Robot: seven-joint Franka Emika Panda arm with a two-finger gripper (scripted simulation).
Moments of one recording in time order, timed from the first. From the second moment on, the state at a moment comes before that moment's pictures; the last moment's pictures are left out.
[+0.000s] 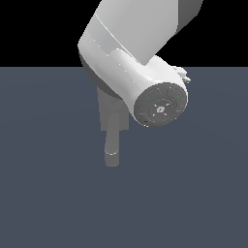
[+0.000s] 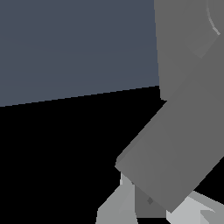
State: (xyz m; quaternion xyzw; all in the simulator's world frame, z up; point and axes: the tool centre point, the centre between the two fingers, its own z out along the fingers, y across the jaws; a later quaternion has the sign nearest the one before) arm 0.033 -0.067 0.289 0.07 0.65 0.02 0.76
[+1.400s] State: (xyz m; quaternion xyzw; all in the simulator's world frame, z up) arm 0.036 -0.105 0.205 0.01 0.69 0.01 0.73
